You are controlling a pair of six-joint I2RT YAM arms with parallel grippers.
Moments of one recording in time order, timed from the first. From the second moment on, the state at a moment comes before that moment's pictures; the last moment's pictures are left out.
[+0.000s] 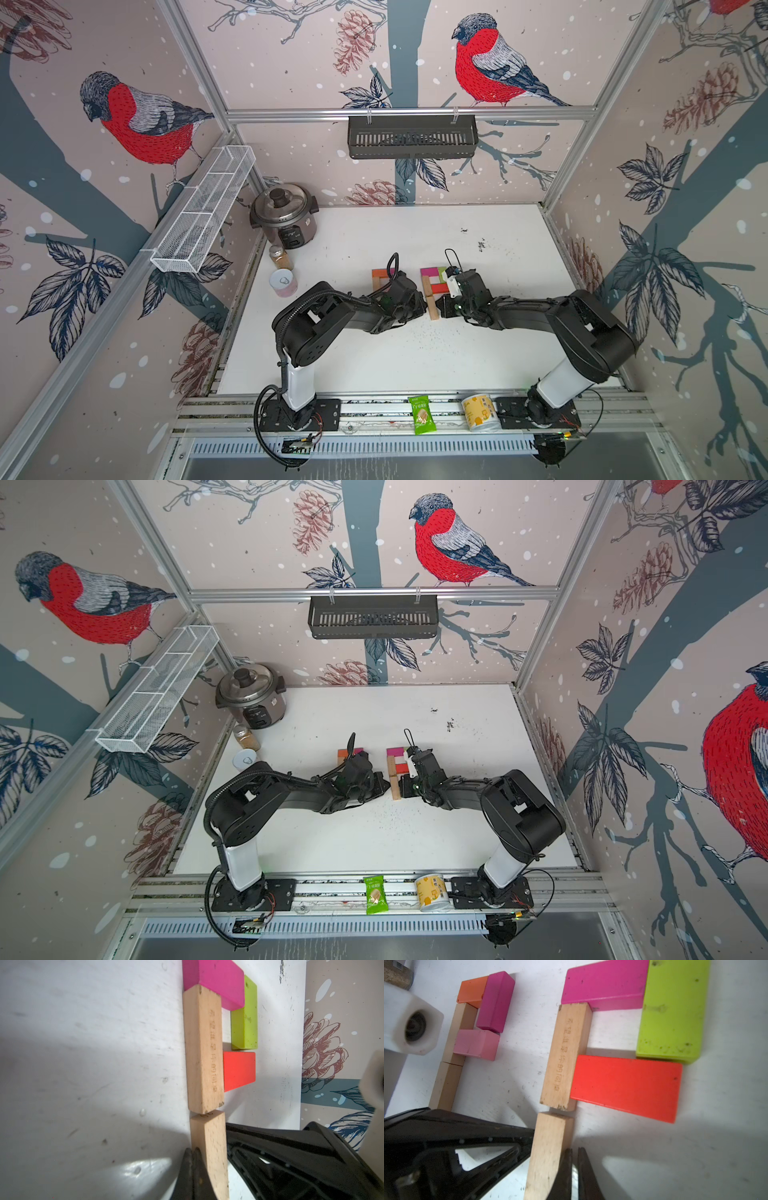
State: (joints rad) left arm -0.81 1.89 0.81 0.37 0.16 -1.06; right arm 0.58 1.64 0.62 0.19 -0.23 0.42
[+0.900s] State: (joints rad) left arm -0.81 1.89 0.82 0.37 0.15 -1.06; right arm 0.58 1.66 0.63 0.20 -0.22 0.42
